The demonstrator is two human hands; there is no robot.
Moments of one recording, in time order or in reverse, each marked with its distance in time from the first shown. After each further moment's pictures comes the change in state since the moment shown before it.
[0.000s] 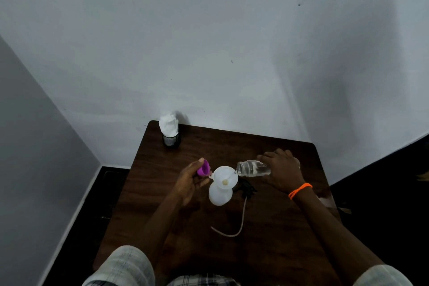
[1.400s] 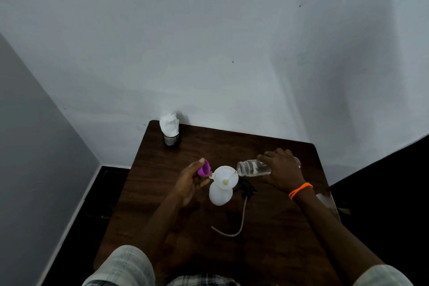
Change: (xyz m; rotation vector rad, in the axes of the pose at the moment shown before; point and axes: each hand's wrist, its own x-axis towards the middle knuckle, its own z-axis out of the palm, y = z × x) left_hand -0.003 0.000 -0.002 0.018 0.004 0.006; right_hand 0.001 -0.001 0.001 0.003 -0.001 0.008
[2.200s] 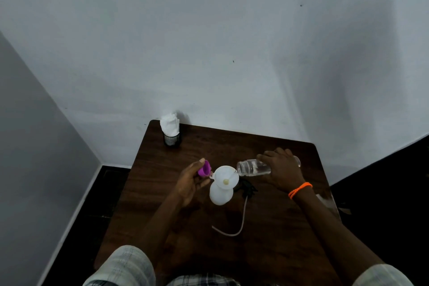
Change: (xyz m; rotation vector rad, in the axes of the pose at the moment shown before) left_hand 0.004 -0.004 -0.003 -0.013 0.001 0.003; right_hand 0.000 -0.002 -0.001 0.012 0.036 -0.013
